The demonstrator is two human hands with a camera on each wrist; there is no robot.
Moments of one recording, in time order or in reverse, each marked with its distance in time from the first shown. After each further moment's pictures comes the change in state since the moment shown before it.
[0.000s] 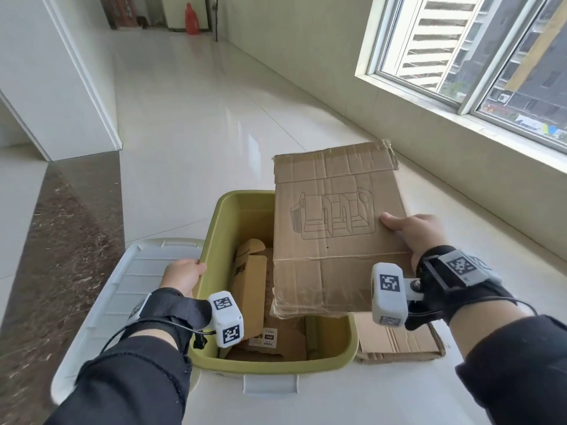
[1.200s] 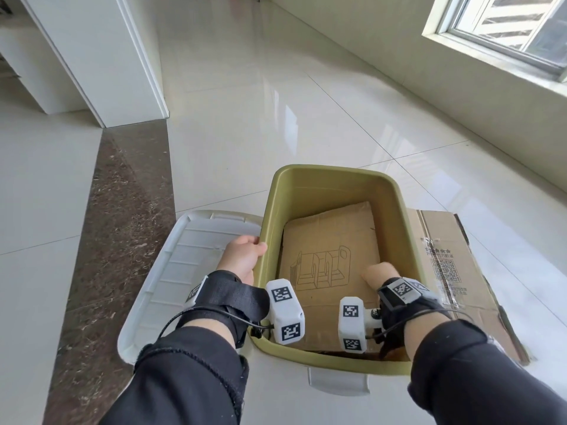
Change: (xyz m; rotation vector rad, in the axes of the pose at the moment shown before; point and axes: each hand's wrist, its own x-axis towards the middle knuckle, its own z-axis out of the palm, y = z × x) left_hand -0.022 0.007 0.001 -0.181 -0.076 -0.070; right_hand -0.025 0.090 0.167 -0.874 -0.314 0.154
